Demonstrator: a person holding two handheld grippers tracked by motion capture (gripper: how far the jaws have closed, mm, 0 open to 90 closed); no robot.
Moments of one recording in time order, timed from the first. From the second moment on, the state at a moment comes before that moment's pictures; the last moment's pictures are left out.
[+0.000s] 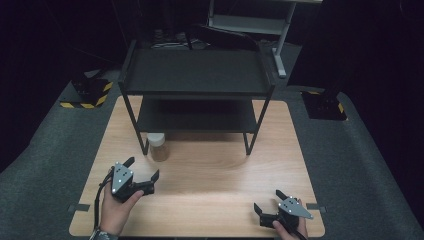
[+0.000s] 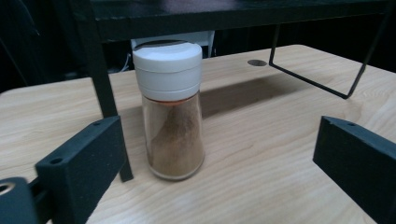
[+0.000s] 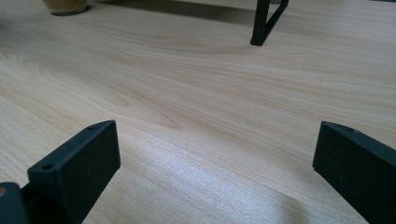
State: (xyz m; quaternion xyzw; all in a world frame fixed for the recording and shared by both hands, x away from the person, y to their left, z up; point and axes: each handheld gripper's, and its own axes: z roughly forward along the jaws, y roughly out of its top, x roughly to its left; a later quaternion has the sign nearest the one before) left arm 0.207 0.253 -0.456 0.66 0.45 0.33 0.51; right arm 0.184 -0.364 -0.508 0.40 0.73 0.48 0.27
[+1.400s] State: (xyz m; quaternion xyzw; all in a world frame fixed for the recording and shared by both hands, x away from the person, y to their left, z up) left arm 0.278 0.180 -0.476 0.58 0.53 0.42 0.46; right arm 0.181 -0.364 -0.510 0.40 0.73 0.48 0.27
